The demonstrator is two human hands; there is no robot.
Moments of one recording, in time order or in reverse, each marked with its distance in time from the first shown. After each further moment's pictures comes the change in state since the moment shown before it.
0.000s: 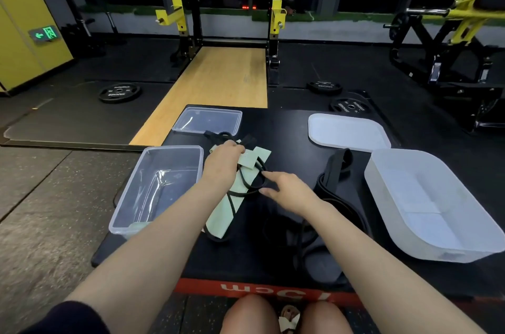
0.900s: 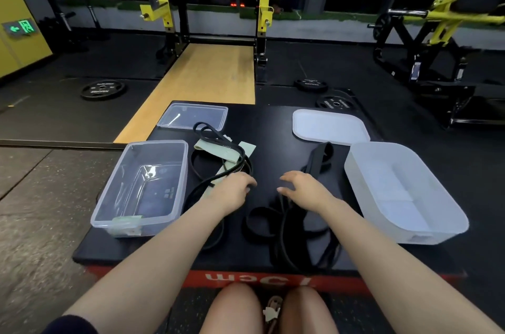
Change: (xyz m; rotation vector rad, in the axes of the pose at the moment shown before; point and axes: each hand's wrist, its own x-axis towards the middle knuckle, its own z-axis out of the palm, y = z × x) left_hand -0.035 0.033 0.046 -0.108 -0.296 0.150; right_hand -0.026 0.064 -0.011 -0.136 -0.030 0.108
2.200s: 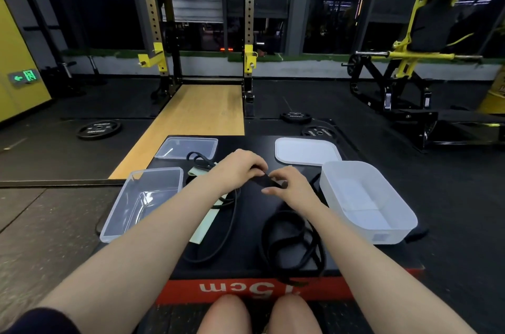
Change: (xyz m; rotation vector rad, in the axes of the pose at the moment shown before) left_hand -0.036 0.084 -0.109 -0.004 0.150 0.303; right_hand -0.074 -0.035 -0.056 0.532 0.334 -0.072
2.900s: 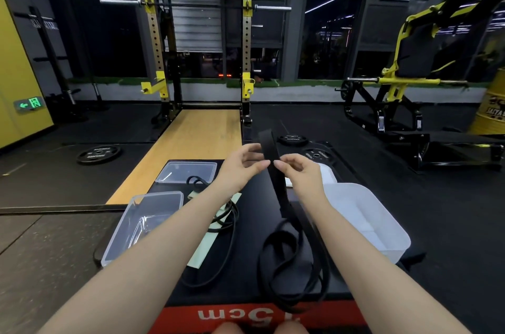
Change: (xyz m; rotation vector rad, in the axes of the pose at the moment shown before) left_hand -0.004 0.034 -0.031 -0.971 0.312 -0.130; right_hand -0.002 -0.067 -0.046 0.535 0.387 -0.103
